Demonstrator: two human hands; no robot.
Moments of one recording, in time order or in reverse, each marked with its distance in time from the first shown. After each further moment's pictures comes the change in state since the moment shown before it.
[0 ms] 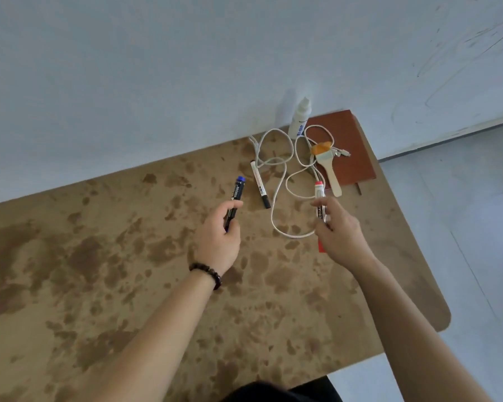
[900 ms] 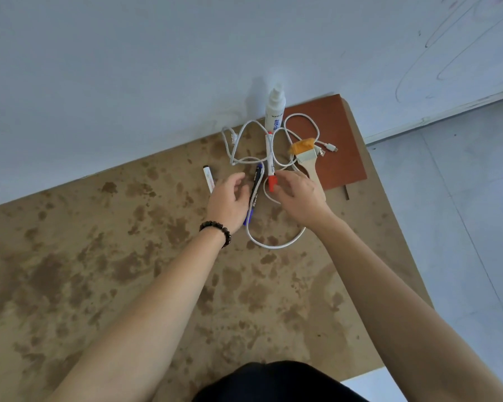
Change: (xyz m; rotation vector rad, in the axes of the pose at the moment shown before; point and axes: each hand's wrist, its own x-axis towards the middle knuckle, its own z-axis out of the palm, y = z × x) left_hand 0.113 0.022 0.104 0.198 -0.076 -0.017; right_hand 0.143 0.030 0.013 -0.094 -0.140 -0.120
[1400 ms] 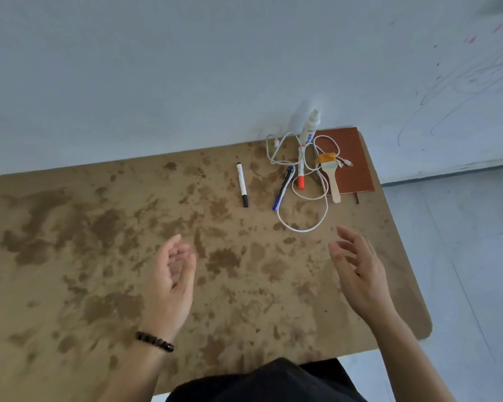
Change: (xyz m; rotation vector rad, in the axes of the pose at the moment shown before) left_hand -0.262 -0.070 -0.137 -0.288 0.362 -0.040; right_hand -0.241 -0.032 -0.011 0.234 0.278 -0.010
